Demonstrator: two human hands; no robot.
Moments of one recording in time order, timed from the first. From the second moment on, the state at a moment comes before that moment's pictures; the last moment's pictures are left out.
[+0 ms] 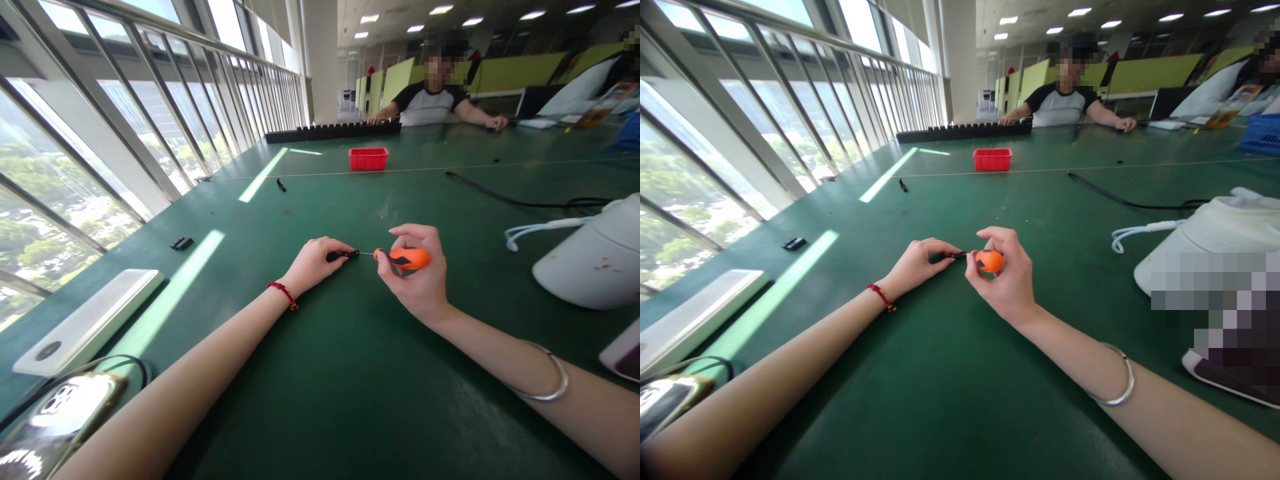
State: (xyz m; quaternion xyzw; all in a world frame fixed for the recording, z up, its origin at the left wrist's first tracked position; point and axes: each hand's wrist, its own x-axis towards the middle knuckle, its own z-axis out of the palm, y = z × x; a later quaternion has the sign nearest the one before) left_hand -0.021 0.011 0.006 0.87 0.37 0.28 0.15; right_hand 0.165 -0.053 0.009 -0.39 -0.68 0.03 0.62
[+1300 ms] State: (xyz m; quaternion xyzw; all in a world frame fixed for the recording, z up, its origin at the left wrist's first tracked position) left_hand -0.021 0.011 0.007 0.88 0.37 0.27 0.15; right_hand 0.166 -0.055 0.010 -0.40 -0.68 -0.01 0.61
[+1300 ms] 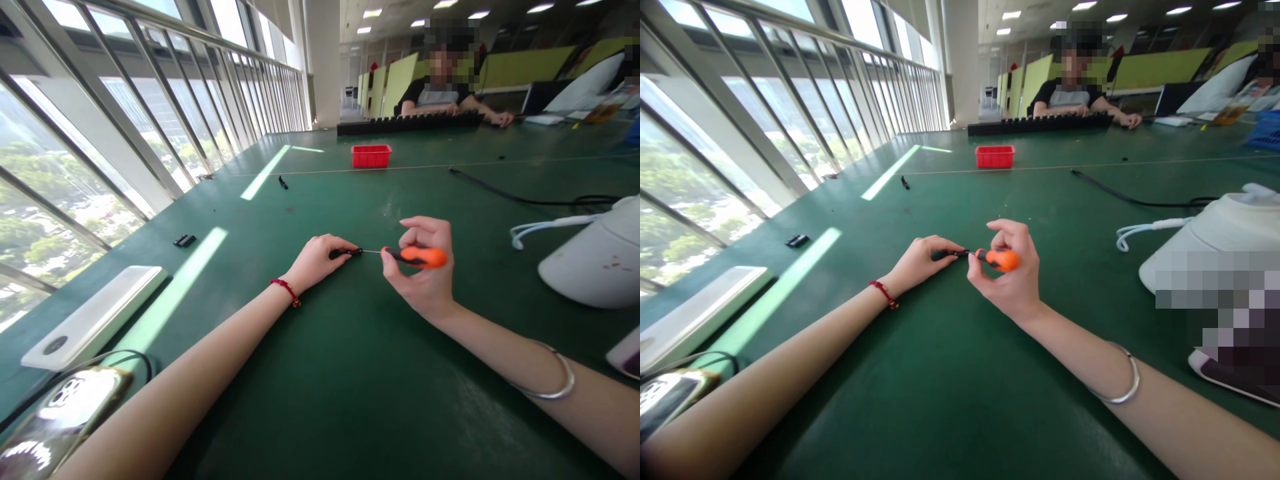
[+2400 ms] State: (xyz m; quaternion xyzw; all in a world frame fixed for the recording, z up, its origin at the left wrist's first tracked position) left_hand -0.021 0.011 0.008 0.87 0.38 0.27 0.16; right_hand 0.164 -0.055 0.009 -0.41 -0.68 -0.01 0.61
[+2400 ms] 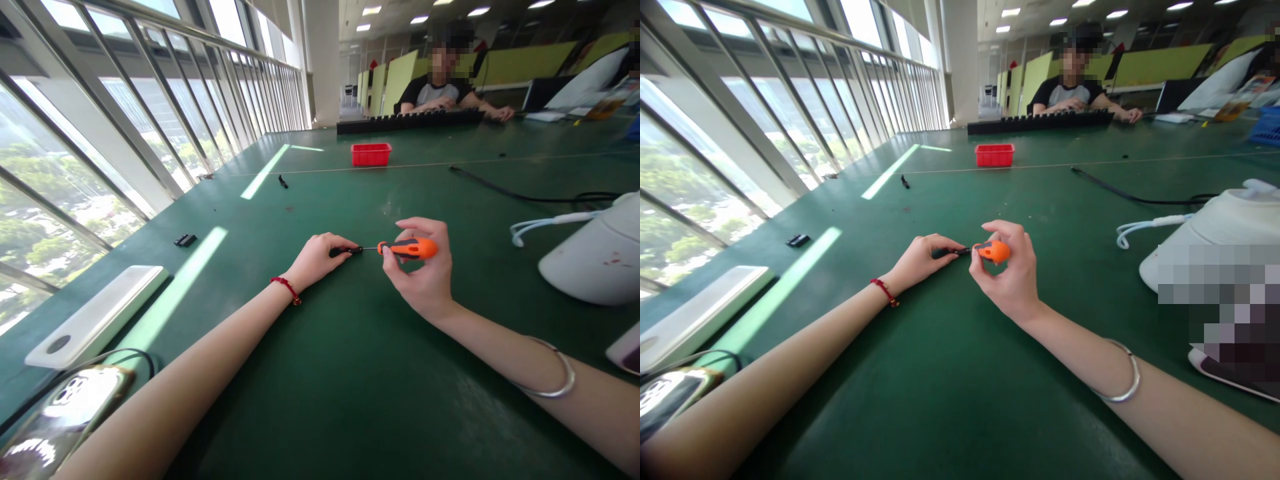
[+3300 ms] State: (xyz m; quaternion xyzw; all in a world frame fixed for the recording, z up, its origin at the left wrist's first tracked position) left_hand -0.021 0.011 0.008 0.87 0.38 0.27 0.17; right_hand 0.166 -0.054 0.008 -0.40 -0.67 0.02 0.62
